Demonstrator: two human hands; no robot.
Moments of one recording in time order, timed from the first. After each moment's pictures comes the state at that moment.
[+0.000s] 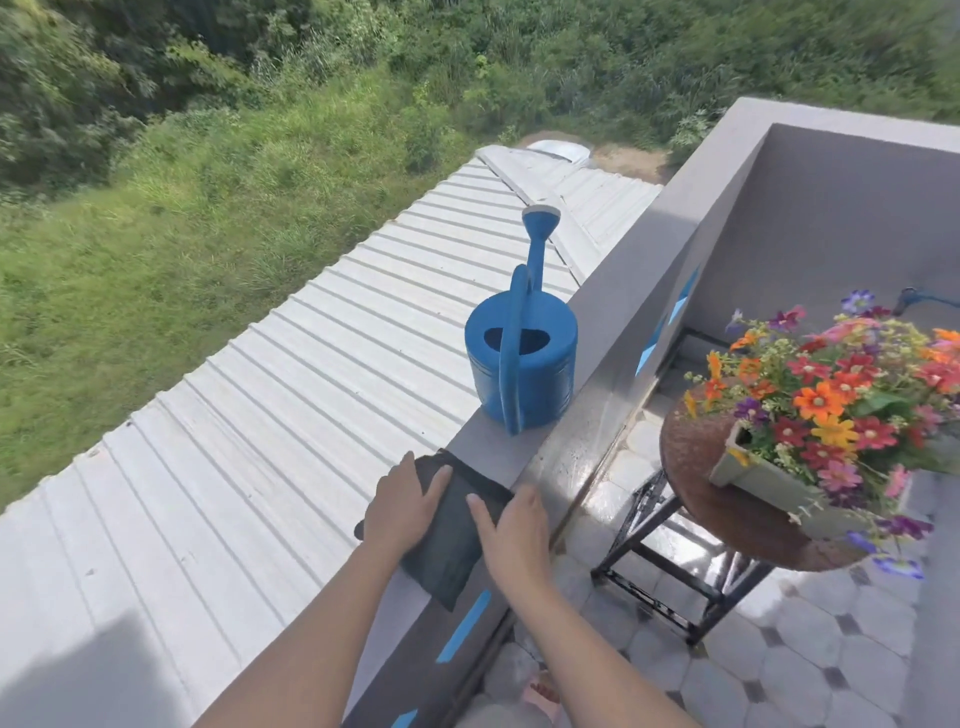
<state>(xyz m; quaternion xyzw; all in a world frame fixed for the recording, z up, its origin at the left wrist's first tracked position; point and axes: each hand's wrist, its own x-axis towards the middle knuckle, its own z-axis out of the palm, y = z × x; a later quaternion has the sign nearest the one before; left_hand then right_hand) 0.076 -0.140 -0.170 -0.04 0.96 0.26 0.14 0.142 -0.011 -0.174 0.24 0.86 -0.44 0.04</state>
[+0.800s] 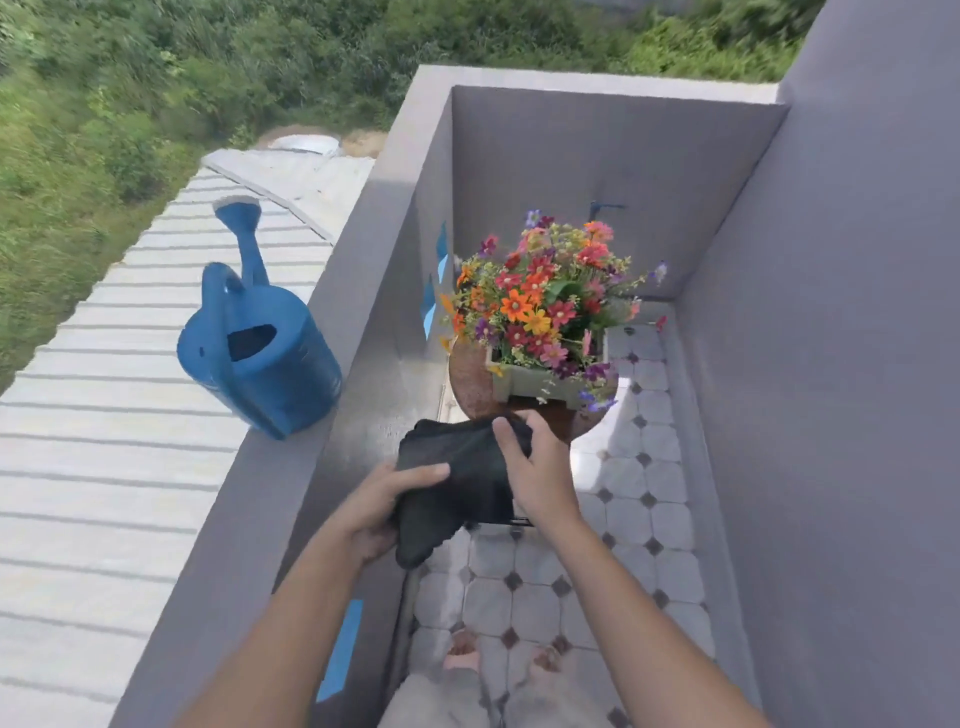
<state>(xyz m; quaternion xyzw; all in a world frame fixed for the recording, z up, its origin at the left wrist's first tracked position) 0.125 0.020 -0.120 0.03 0.55 0.62 0.56 0.230 0.158 -0.130 0.35 0.75 -0.53 -0.19</state>
